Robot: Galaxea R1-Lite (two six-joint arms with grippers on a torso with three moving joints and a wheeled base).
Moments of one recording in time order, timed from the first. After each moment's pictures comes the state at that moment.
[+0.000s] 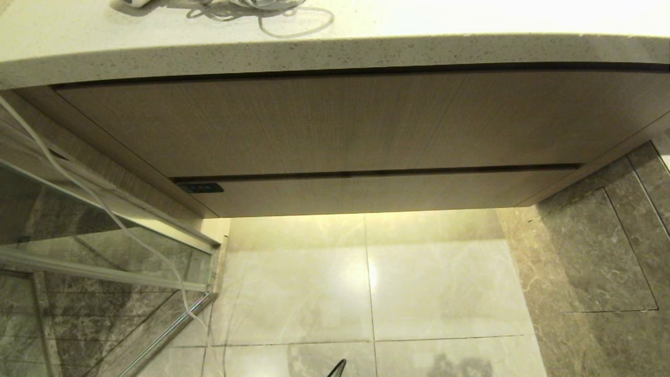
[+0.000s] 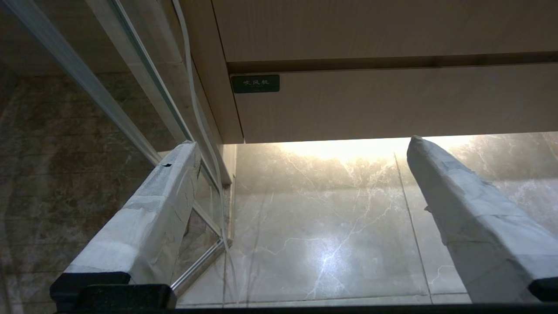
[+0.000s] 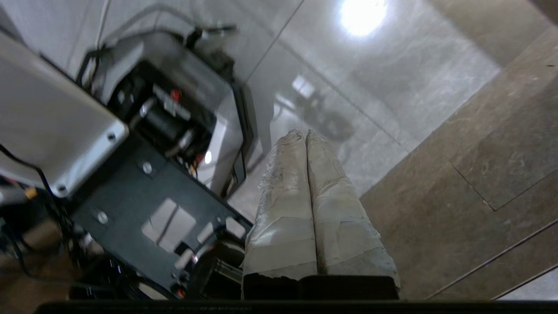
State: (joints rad) left arm 0.00 0.00 0.00 -0.23 0.00 -0.01; right arm 0.17 0.89 -1.25 1.08 0.25 -0.51
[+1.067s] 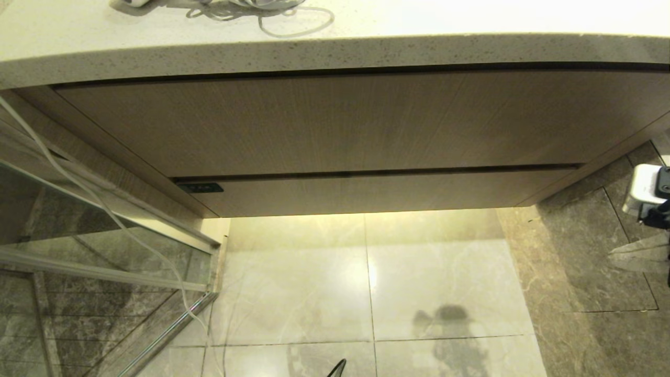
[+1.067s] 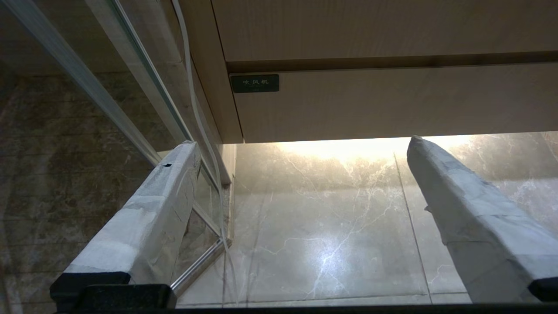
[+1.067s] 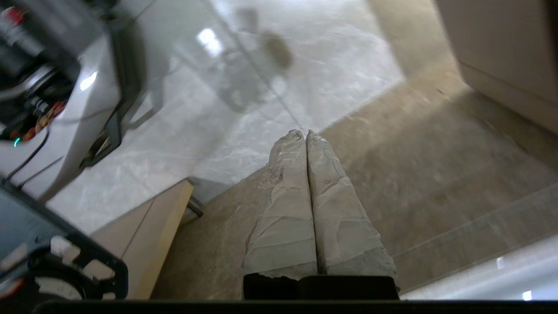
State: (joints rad) left arm 0.00 0.00 0.00 -0.23 0.00 -0.01; right arm 0.16 1.23 -1.15 0.72 0.03 -0.86
